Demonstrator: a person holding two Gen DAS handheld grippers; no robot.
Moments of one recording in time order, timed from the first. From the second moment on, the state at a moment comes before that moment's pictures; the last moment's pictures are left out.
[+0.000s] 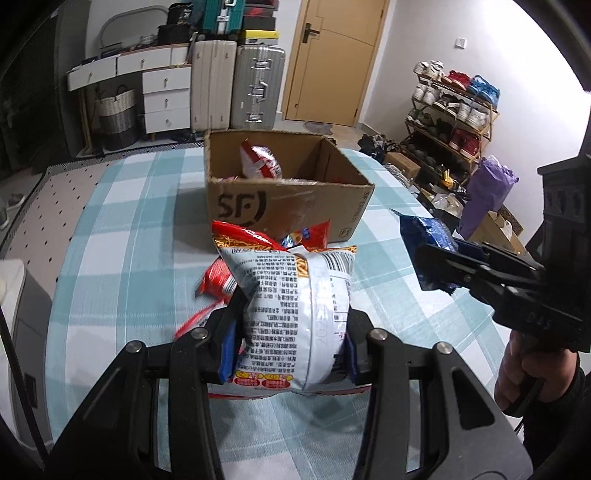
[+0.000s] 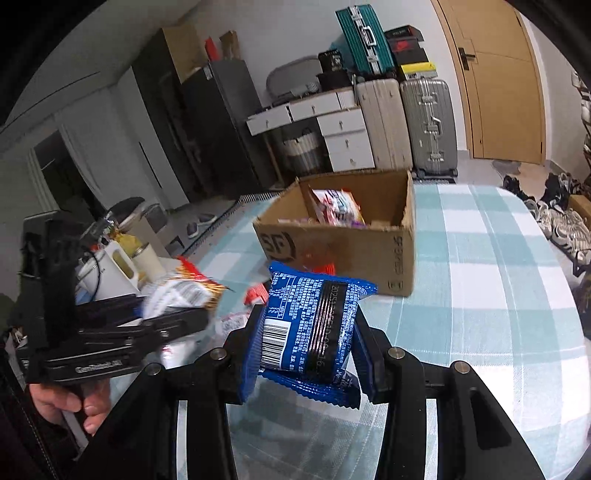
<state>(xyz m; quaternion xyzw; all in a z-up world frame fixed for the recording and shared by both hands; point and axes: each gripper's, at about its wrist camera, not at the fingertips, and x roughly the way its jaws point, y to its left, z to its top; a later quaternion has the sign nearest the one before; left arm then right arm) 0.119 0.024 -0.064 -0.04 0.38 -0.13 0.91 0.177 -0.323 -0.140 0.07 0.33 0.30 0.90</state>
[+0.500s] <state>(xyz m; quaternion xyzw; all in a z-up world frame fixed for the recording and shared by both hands) 0.187 0.017 -0.019 -0.03 0.38 -0.13 0.92 0.205 -0.314 -0.086 0.04 0.29 0.31 0.90</state>
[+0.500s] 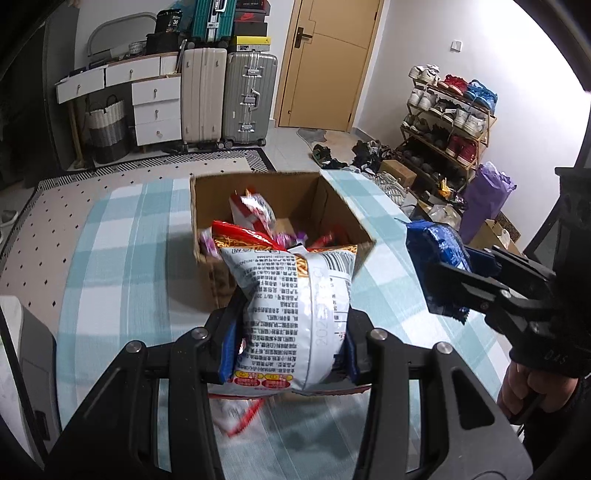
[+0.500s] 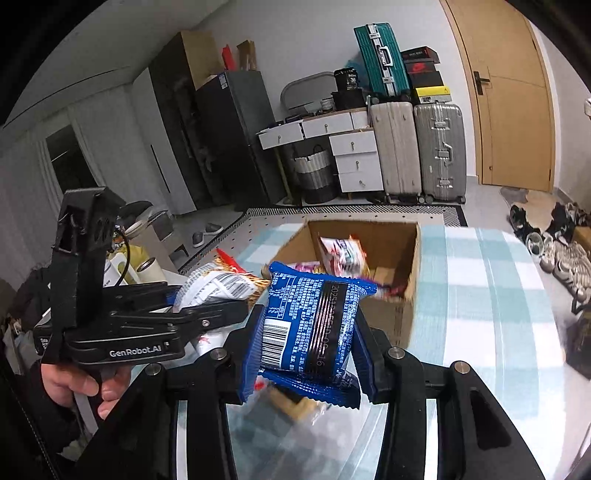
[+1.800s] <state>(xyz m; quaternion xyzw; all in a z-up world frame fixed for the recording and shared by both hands) 0.415 0.020 -0.042 -0.03 0.42 -0.11 0.90 0.393 -0.283 -0.121 0.02 0.33 0.27 0.91</state>
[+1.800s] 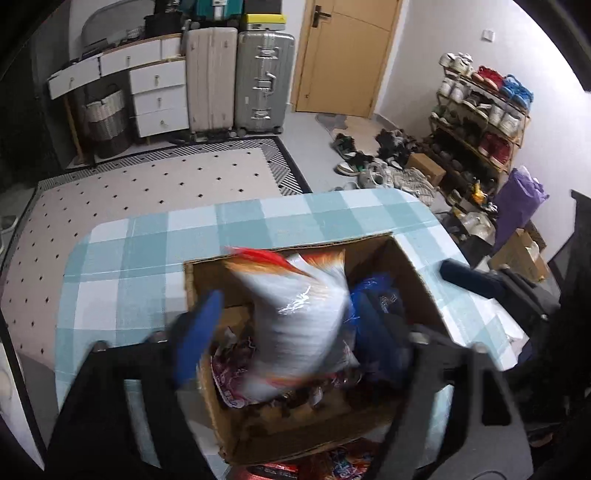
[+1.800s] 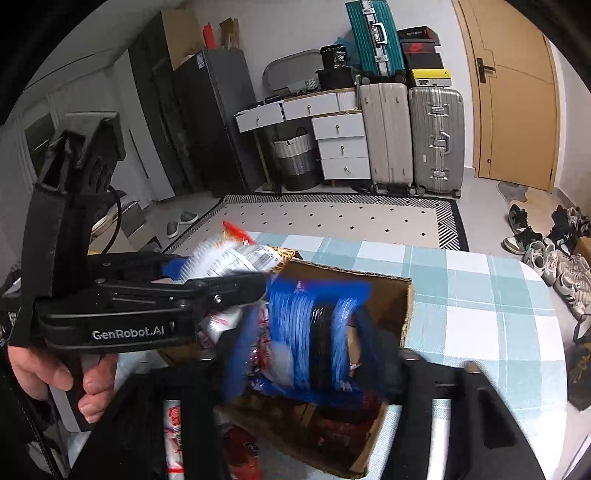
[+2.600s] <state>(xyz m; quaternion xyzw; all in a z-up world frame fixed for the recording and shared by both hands) 0.306 0.058 0.008 -0.03 0.35 -0.01 0.94 0.302 -0.320 -0.072 0.01 0.28 0.26 0.92</state>
